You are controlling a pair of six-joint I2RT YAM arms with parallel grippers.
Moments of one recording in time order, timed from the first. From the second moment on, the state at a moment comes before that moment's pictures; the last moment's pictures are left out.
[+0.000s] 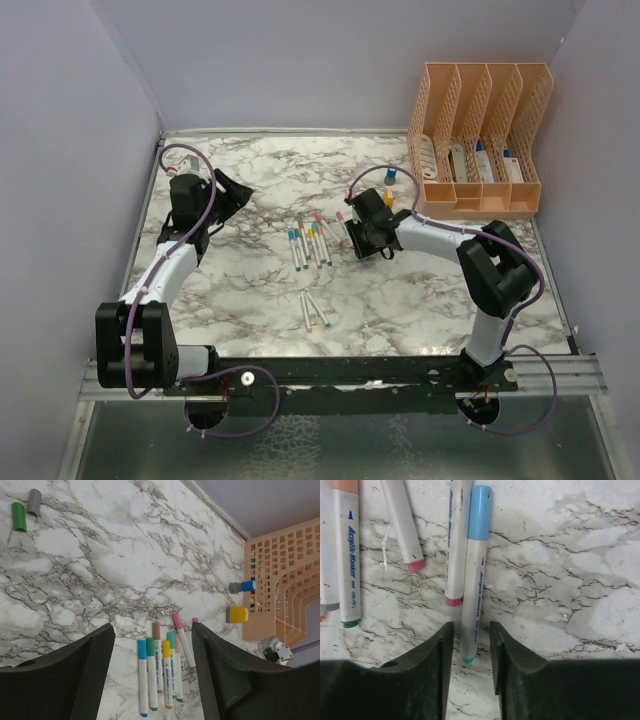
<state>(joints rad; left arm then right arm) 0.00 1.30 0.79 0.10 0.25 -0.74 0.64 1.84 1.13 -0.31 0.09 0.16</state>
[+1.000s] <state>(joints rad) -0.40 1.56 0.92 0.23 0.24 -0.85 0.64 1.67 1.14 -0.30 0.06 0.15</state>
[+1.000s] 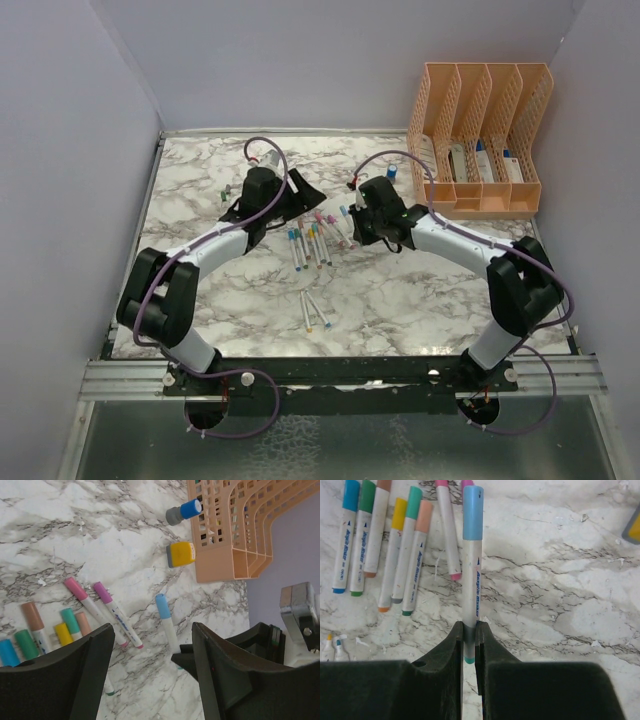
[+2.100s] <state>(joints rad) -0.49 1.73 1.02 0.29 0.27 -0.88 0.64 1.58 1.12 -0.23 -0.18 0.16</state>
